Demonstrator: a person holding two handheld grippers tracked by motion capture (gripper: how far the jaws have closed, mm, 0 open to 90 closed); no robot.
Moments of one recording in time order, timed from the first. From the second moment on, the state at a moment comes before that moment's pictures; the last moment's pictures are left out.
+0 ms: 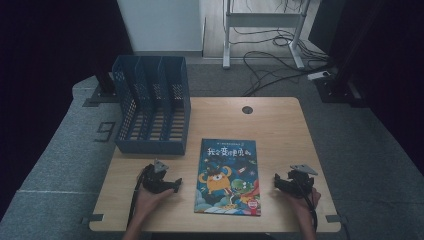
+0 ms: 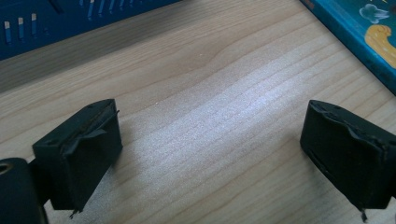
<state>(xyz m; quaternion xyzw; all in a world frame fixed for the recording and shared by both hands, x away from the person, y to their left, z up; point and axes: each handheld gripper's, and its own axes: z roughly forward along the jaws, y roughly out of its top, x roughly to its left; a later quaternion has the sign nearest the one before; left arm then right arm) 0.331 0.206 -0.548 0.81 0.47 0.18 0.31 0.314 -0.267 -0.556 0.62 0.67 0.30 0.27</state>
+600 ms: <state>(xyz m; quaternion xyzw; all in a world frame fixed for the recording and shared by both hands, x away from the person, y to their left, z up) 0.337 0.200 -0.548 0.80 0.48 0.18 0.31 0.310 -0.268 -0.555 0.62 0.67 0.31 0.27</state>
